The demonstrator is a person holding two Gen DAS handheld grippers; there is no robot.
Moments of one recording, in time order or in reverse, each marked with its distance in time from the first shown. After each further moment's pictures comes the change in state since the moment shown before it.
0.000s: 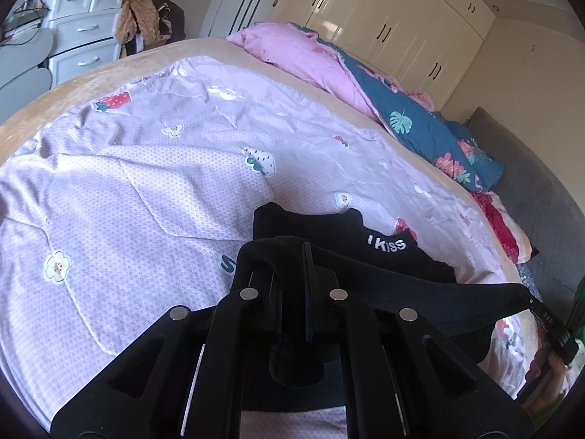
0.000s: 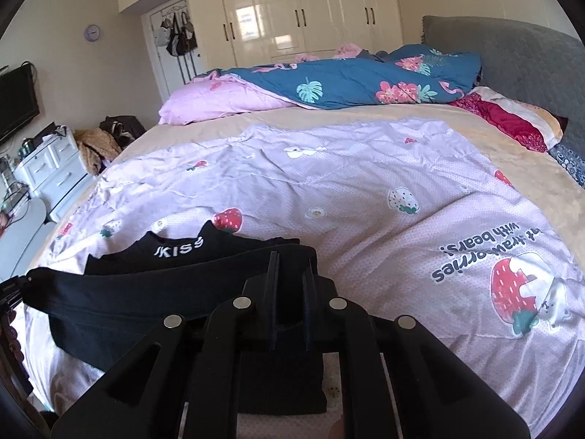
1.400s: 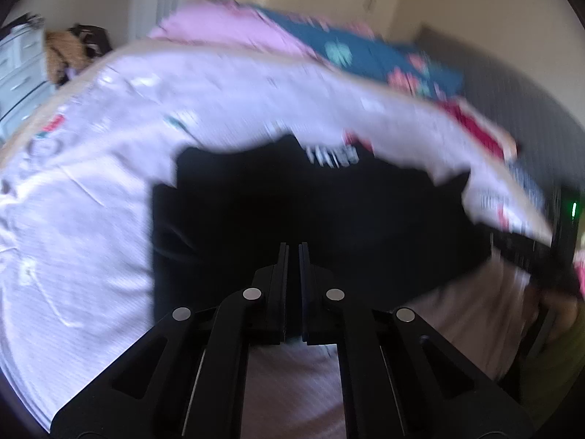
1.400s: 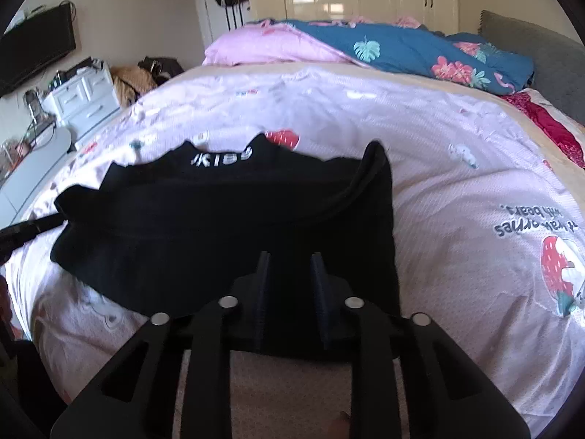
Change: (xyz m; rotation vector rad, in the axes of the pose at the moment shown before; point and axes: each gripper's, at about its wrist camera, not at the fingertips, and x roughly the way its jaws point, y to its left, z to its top) left arm 0.012 -0.067 -0.071 0.342 0.179 -0.057; right arm 0.029 0.047 -0.070 -0.188 0.163 0.111
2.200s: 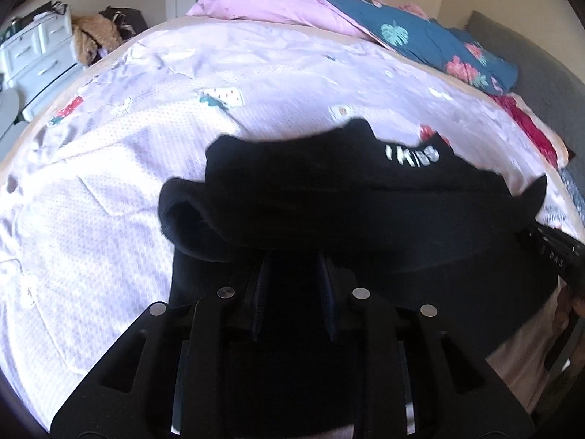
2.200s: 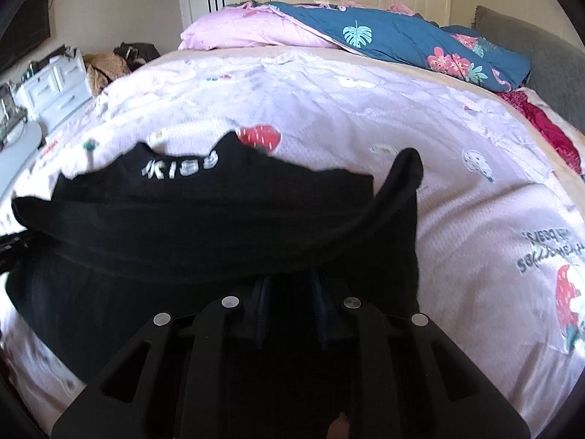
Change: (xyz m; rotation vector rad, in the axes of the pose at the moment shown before) left arm 0.055 0.044 0.037 -0.095 0.038 0.183; right arm 0.076 -0.006 0.046 0.015 0.044 -0.084
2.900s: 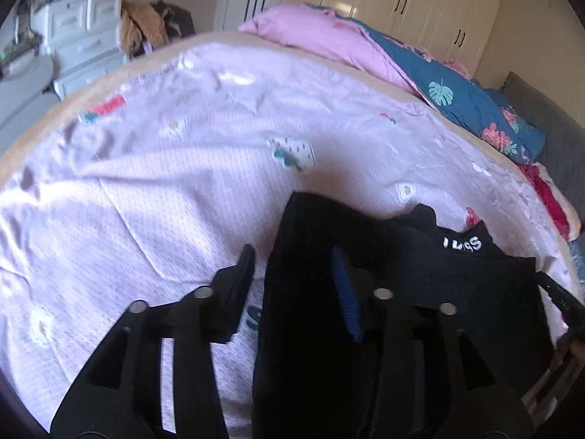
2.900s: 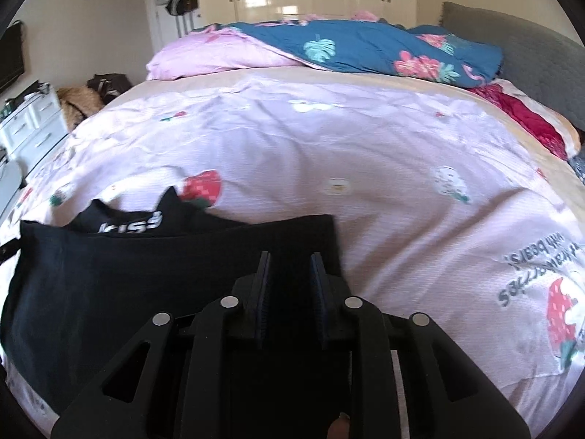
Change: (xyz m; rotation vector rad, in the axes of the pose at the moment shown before) left arm 0.001 0.066 0.032 -0.189 -0.103 0.018; right arm 0.012 -0.050 0.030 0.100 -0.064 -0.077
